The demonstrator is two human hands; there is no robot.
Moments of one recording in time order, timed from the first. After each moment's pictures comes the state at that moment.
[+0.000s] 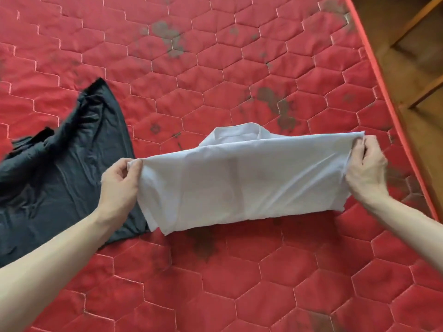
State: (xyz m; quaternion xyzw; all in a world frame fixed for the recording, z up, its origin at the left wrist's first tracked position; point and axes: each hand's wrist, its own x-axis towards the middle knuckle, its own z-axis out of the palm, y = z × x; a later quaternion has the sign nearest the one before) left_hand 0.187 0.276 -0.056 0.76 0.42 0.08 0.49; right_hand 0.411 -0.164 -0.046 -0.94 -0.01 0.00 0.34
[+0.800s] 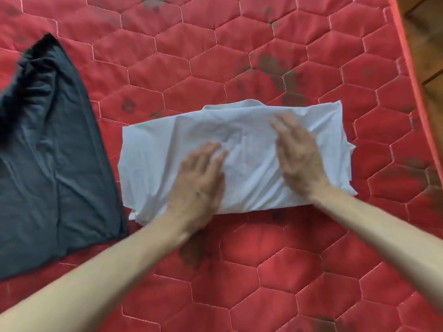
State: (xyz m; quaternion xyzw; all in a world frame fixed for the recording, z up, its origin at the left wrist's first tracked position) left_hand 0.245 0.145 -0.128 0.97 0.02 0.07 0.25; right_hand 0.397 -0.068 -0.127 -0.90 -0.34 0.01 0.25
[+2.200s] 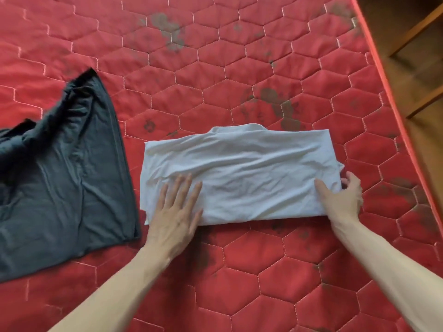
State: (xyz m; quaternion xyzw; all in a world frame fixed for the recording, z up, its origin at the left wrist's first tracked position) left_hand 0.168 0.182 -0.154 0.99 0.07 -0.05 0.10; right_hand 0.373 -0.159 -0.141 -0.90 0.20 0.06 0.37
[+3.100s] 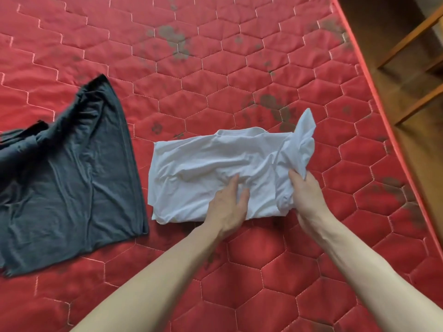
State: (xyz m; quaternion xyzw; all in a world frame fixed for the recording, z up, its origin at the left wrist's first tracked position) left_hand 0.236 0.101 -0.108 0.81 0.22 -0.18 0.51; right_hand 0.326 -0.050 -0.046 -0.79 0.16 0.20 0.55
